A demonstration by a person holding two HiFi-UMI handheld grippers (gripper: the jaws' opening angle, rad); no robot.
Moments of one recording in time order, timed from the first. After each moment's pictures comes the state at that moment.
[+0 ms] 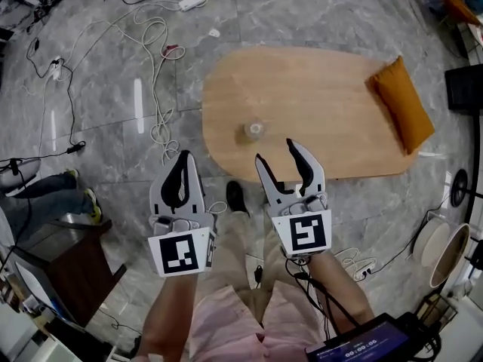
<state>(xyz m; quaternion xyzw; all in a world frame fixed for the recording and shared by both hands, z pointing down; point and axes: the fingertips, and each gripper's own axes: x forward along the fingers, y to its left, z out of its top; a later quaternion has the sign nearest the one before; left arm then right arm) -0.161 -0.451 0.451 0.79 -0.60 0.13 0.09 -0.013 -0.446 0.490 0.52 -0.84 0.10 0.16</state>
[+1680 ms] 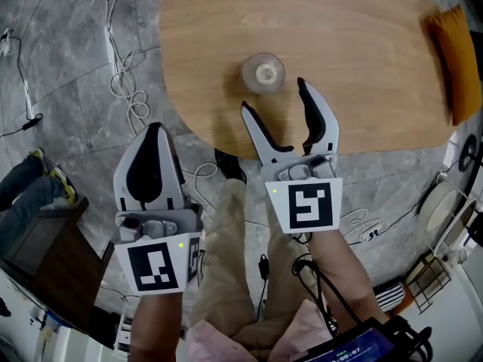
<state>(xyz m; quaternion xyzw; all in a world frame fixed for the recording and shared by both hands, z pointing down) -0.168 -0.458 0.669 0.79 -0.57 0.17 0.16 -0.019 -0.474 0.723 0.54 -0.81 0.13 0.20</state>
